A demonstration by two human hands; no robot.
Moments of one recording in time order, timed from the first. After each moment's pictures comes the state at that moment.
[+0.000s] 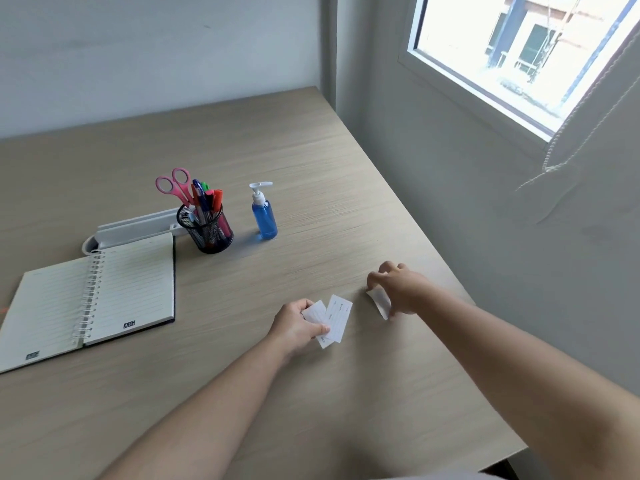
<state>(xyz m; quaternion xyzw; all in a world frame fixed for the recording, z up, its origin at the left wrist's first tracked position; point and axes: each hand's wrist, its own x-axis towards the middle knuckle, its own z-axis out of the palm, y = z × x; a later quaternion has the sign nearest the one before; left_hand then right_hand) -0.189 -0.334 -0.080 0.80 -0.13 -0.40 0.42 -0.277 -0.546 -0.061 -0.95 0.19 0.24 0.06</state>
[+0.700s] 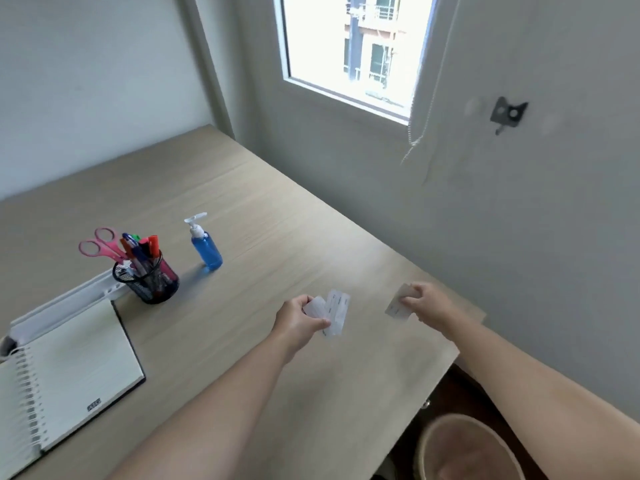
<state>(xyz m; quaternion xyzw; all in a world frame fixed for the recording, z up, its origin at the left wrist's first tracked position) -0.220 -0.336 -0.045 0.76 -0.31 -0.45 0.36 -0.435 -0.469 -0.043 -0.68 0.57 -0.08 0.46</state>
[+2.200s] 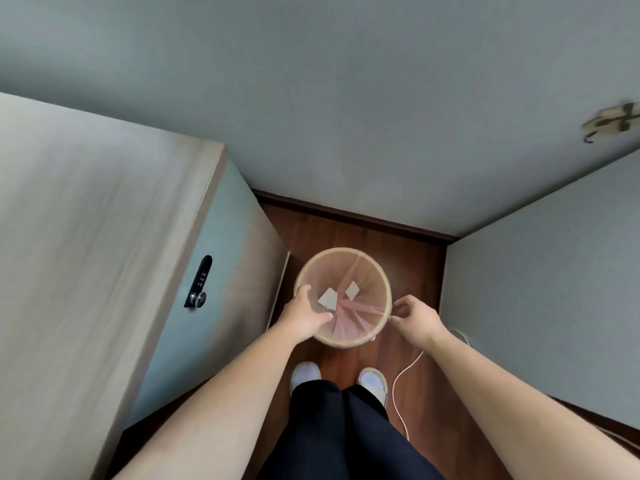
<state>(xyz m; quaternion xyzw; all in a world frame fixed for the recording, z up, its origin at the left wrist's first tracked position) -0.566 -0.336 -0.286 0.69 -0.46 -0.56 -0.06 -0.786 -0.297 -0.284 -0.38 0.78 0.01 0.49</state>
